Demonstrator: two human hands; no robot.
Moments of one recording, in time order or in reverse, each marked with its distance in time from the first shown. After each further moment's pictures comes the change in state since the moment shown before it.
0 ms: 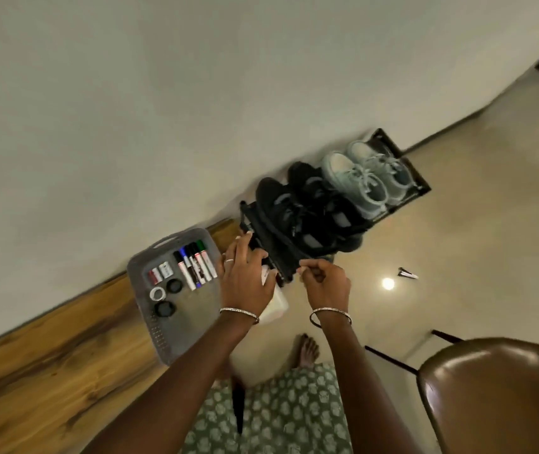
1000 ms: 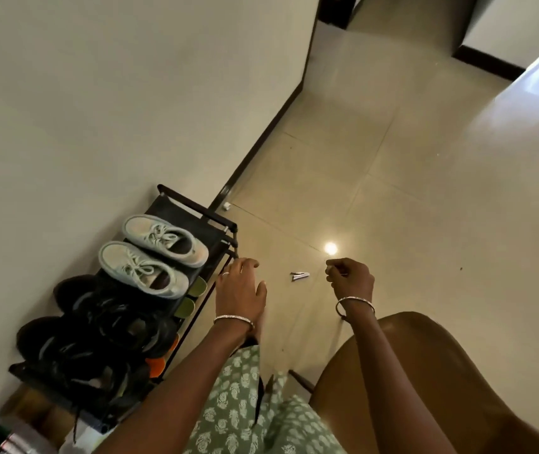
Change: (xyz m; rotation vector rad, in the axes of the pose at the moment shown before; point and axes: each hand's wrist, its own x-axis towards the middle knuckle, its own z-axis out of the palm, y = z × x) left_hand 0.138 0.450 0.196 -0.005 -0.430 0.374; right_hand 0.233 0.238 -0.422 0.170 0.432 0.451
